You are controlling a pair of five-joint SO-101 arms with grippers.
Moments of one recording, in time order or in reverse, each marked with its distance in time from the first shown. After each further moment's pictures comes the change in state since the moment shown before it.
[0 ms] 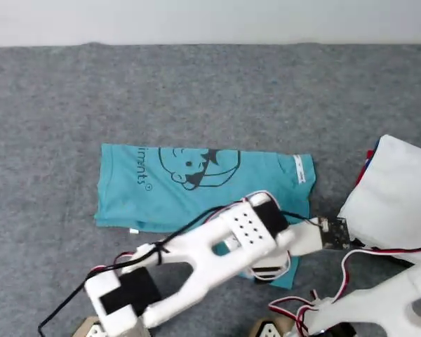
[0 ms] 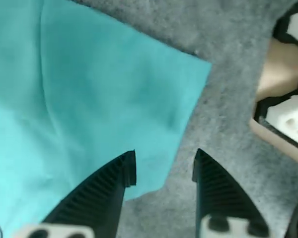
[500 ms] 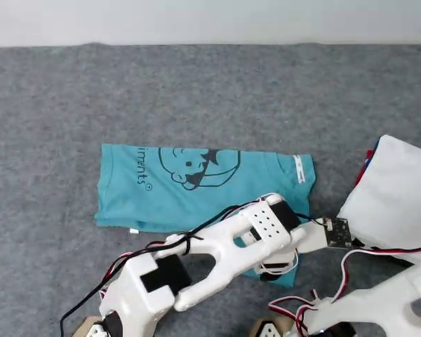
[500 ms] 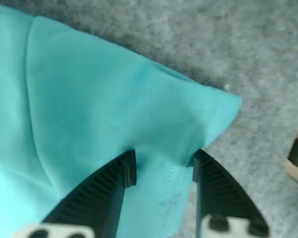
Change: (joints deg) left arm -0.4 14.8 -7.6 -4.7 0.0; right arm 0.2 -0.2 0.0 0.0 0.0
